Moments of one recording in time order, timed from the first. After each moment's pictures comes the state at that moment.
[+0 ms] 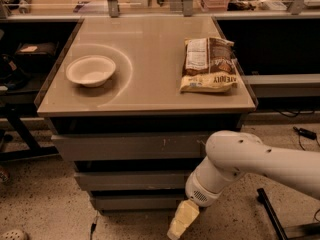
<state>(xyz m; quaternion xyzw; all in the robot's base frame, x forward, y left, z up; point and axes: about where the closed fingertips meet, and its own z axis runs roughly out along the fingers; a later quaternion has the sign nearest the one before) 0.367 -0.068 0.591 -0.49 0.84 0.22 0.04</state>
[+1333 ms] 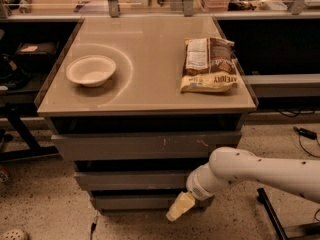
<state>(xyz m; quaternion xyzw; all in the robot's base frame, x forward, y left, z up) 0.442 -0.078 0.501 -0.45 0.86 0.20 0.15</state>
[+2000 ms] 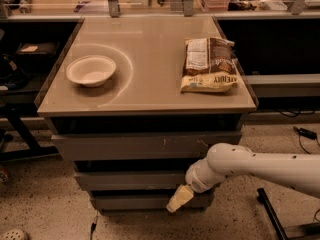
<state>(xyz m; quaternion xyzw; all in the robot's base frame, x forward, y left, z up) 0.475 -0.079 0.488 -0.46 0.85 0.19 0.17</state>
